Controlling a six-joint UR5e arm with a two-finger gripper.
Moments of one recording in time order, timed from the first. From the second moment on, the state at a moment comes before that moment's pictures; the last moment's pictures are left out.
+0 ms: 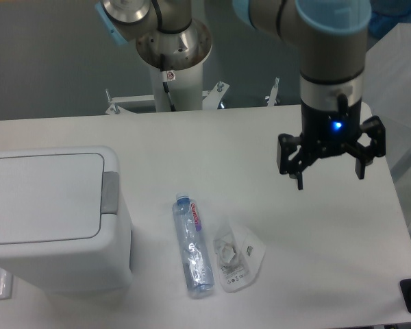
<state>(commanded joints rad) 2.54 -1.89 -1.15 -1.31 1.58 0.50</state>
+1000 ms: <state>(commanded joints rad) 2.49 -1.89 -1.21 -1.29 1.44 0.35</state>
